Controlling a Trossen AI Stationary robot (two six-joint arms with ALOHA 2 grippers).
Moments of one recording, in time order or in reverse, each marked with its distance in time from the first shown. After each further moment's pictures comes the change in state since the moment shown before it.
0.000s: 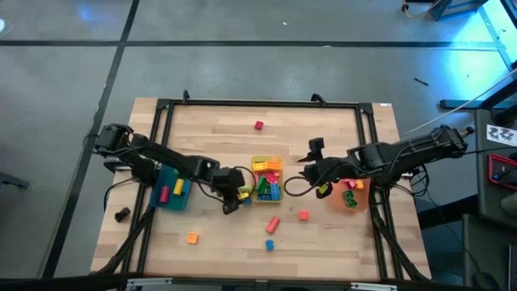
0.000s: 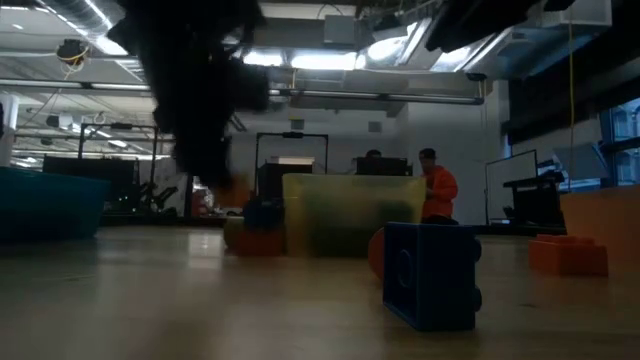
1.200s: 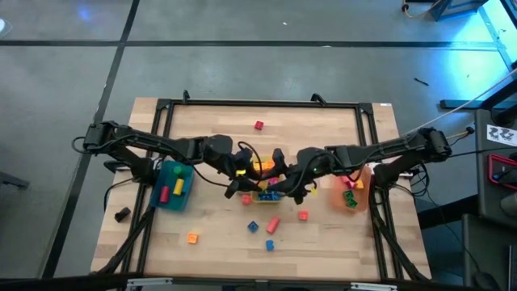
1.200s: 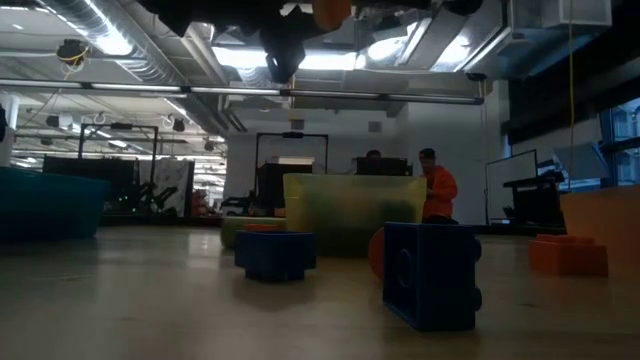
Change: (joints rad) left arm 0.160 -0.142 0.045 0.512 0.313 0.213; right arm -0.106 0.212 0.000 0.631 -0.488 -0.560
